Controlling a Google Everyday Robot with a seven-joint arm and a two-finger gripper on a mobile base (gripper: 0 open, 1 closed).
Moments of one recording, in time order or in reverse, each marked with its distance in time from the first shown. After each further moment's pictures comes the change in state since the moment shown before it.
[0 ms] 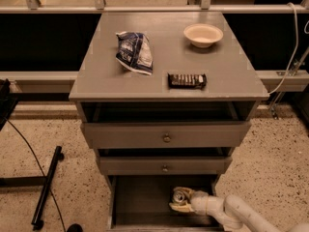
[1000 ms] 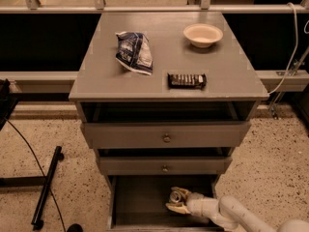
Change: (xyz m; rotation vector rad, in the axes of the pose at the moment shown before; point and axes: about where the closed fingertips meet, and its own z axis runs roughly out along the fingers) arm 0.018 0.009 0.020 -0.028 0.021 0.016
